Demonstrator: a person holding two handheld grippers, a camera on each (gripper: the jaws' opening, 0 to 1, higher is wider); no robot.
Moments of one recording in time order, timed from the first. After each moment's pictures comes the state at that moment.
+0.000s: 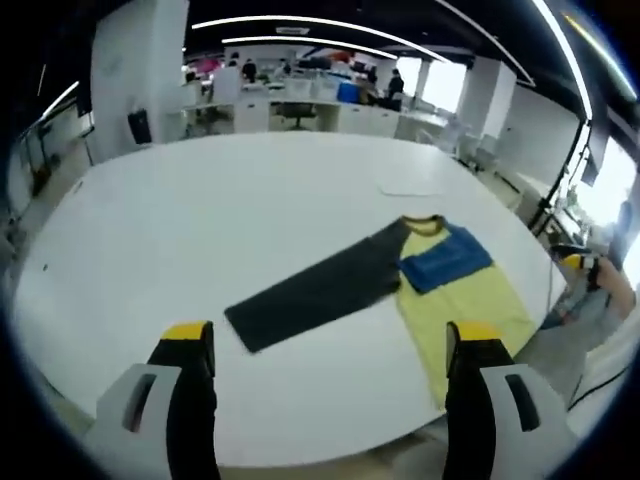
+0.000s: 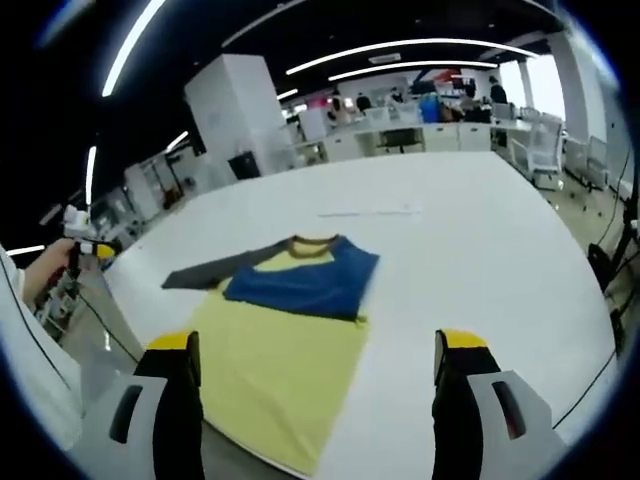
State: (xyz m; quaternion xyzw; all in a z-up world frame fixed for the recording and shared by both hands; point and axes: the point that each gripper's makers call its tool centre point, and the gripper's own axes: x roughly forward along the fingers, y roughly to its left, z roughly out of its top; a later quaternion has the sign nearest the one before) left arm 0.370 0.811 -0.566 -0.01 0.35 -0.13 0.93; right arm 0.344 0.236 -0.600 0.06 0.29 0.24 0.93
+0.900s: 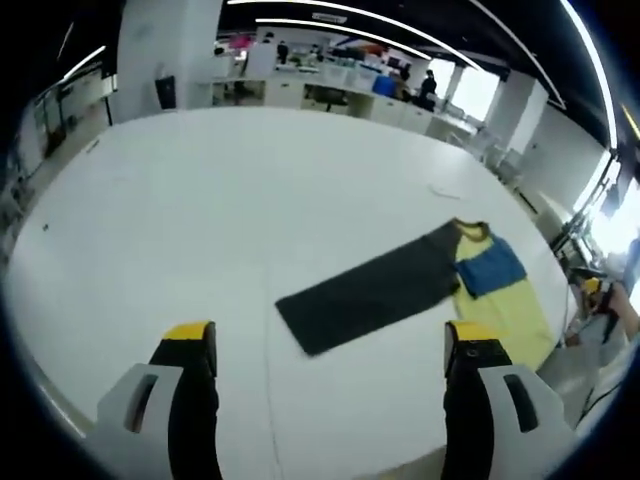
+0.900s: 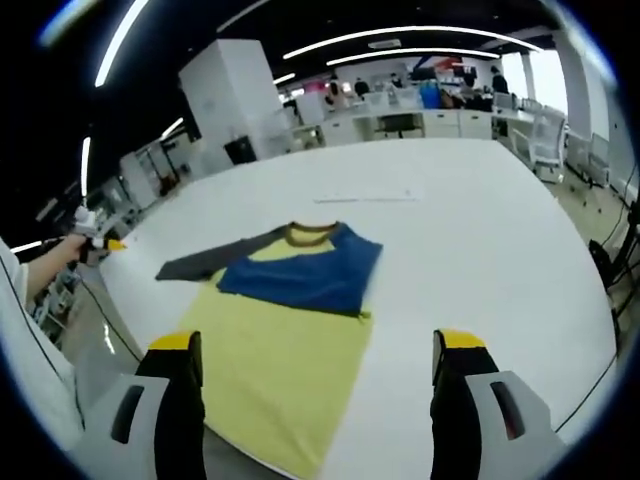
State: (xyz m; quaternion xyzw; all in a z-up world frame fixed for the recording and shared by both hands) left arm 0.409 0.886 -0.634 -0.07 0.39 -0.10 0.91; right arm 0.363 0.252 -0.616 0.05 0.32 0.23 0.92
